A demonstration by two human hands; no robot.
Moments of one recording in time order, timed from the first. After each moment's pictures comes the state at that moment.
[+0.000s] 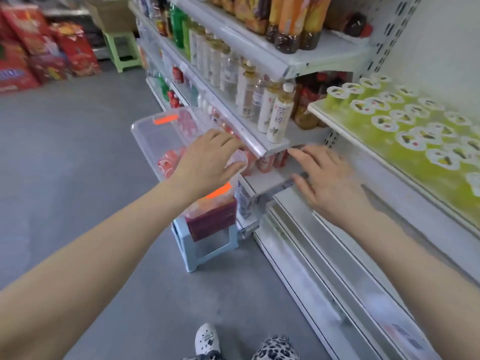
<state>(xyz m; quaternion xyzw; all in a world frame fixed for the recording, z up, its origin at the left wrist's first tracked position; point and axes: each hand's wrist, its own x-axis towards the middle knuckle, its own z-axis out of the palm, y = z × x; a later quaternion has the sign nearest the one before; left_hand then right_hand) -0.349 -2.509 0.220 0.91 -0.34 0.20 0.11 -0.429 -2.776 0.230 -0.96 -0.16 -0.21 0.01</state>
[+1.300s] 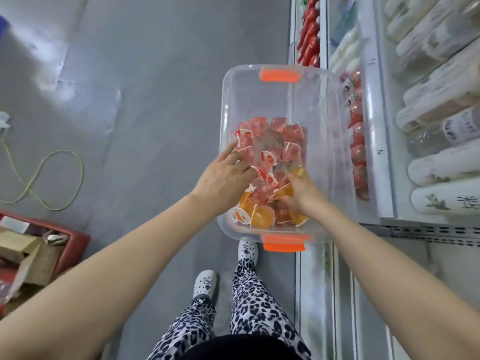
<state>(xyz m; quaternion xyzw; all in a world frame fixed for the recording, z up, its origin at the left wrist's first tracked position) -0.225 -2.378 0.050 0.99 -0.11 0.05 0.06 -0.122 -2.577 0.020 -0.91 -0.22 0.35 0.07</state>
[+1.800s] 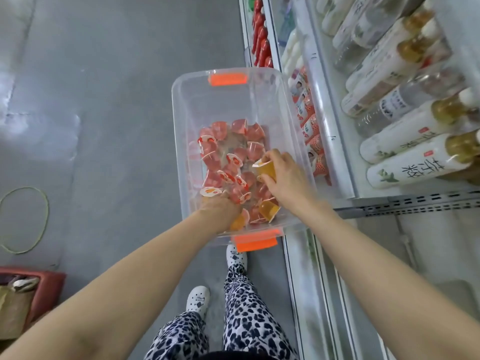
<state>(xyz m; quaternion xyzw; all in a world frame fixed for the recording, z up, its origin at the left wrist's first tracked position) -0.206 -2.453 0.005 0.93 -0.13 -0.35 -0.02 -0.123 -2.608 0.071 -0.94 -0.24 0.15 0.19</state>
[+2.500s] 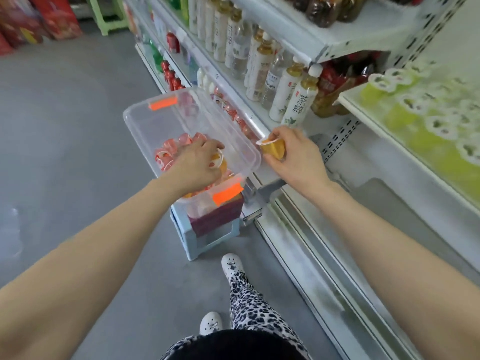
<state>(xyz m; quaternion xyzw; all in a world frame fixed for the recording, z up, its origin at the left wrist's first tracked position) -0.264 -2.455 0.155 0.96 -0.16 -0.05 0.23 -0.289 -2.695 0.181 -0.97 -0.08 -0.13 0.21</state>
